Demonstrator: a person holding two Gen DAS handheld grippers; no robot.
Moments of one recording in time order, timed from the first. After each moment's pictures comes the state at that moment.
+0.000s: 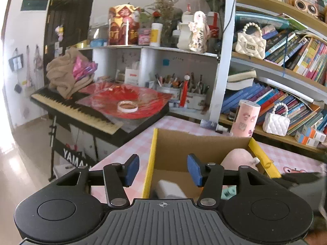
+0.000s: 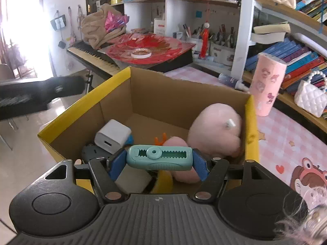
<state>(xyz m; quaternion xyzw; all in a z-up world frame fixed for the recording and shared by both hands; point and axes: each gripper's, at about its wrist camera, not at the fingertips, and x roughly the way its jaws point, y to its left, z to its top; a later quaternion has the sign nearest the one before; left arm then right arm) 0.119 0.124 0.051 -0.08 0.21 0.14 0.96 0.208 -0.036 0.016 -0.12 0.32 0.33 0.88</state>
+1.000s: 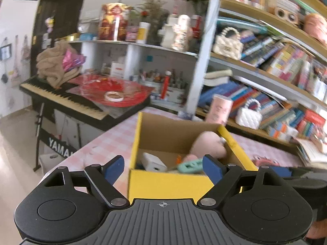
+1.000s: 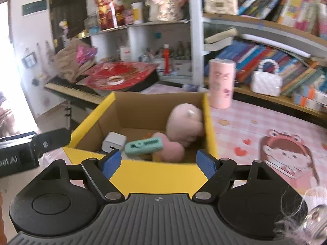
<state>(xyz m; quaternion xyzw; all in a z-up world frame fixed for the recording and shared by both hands) 0.047 0.108 0.054 -0.10 0.22 0.07 0.97 0.114 -0.089 0.054 -0.02 0.28 0.22 0.93</state>
